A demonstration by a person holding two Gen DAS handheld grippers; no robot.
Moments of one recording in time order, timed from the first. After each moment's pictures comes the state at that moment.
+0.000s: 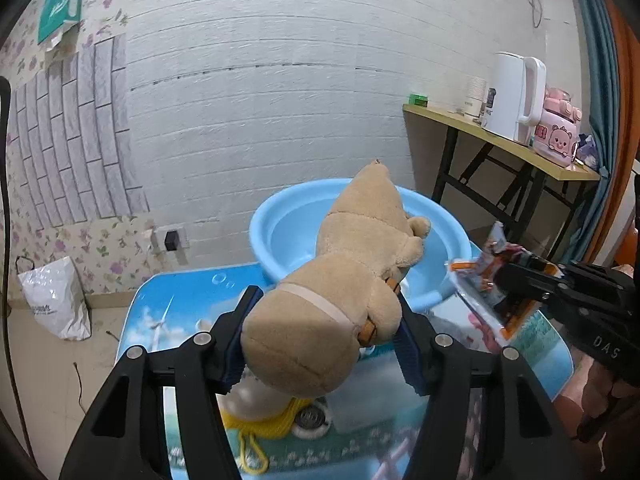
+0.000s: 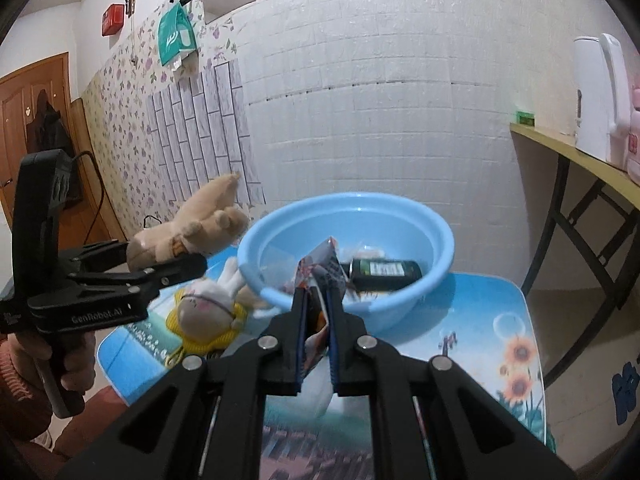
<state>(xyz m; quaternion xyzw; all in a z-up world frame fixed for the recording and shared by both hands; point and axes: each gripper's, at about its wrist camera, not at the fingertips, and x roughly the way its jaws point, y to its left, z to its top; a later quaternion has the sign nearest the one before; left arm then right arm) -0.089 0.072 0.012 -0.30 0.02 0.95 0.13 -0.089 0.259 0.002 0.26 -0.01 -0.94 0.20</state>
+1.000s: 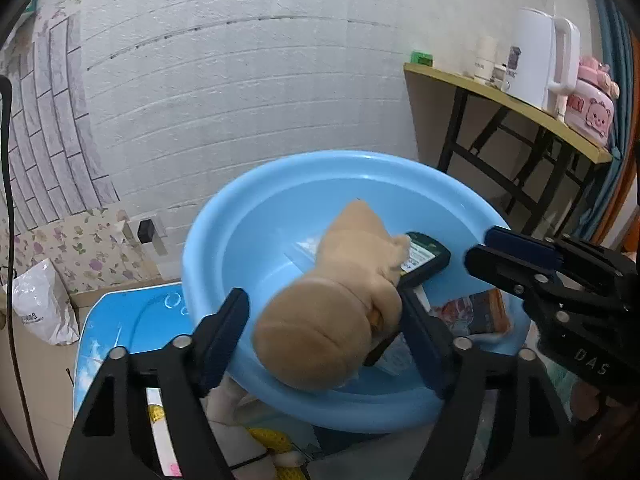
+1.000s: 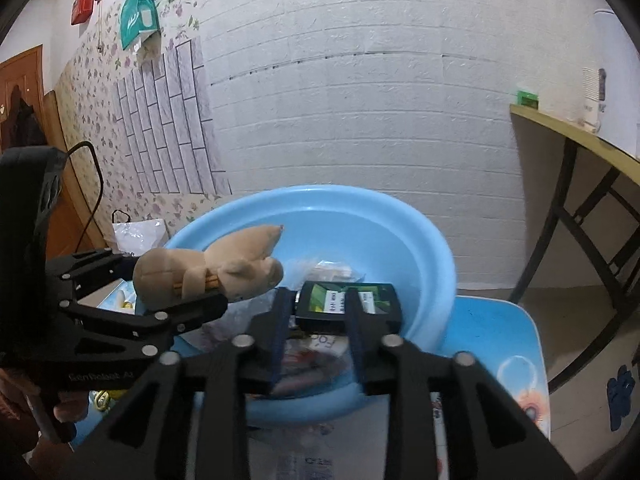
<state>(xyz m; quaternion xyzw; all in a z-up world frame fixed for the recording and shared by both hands) -0.188 0.112 -0.025 -0.36 0.04 0.92 0.14 -0.184 0.271 -0.035 0.29 -0.01 -0.94 0.16</state>
